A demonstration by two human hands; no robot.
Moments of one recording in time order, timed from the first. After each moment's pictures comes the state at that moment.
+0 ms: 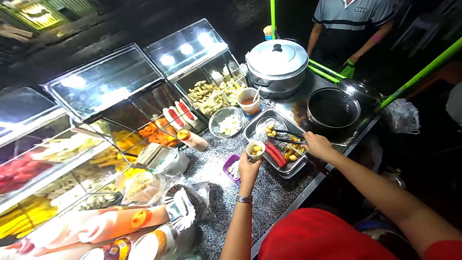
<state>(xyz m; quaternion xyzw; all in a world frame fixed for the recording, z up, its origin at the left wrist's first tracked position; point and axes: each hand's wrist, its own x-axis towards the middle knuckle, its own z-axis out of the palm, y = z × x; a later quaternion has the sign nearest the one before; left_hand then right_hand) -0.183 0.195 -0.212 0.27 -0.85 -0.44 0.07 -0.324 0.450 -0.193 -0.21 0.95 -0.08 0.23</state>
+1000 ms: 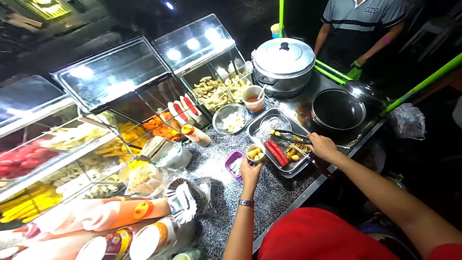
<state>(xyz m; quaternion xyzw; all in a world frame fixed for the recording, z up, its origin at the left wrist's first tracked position) -0.164 0.198 -0.234 0.28 -0.80 -0.52 0.14 -0.327 0.460 -0.207 -0.23 0.95 -0.09 0.21</state>
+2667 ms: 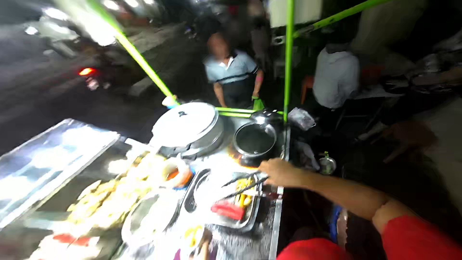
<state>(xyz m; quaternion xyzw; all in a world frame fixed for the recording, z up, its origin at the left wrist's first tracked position) -0.155 0.174 -0.245 0.20 -0.82 -0.51 0.17 -0.255 0.525 -0.079 -0.16 0.95 -0.19 0.18</state>
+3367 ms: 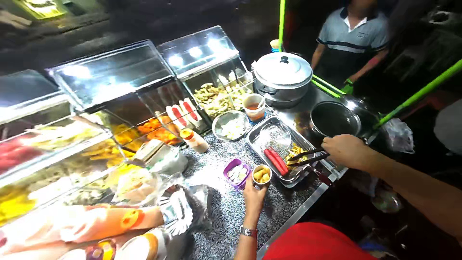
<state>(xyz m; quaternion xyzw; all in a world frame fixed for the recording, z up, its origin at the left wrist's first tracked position) -0.116 0.216 -0.260 0.25 -0.82 -0.50 0.15 -0.292 0.453 -0.041 -0.30 0.89 0.18 0.28</state>
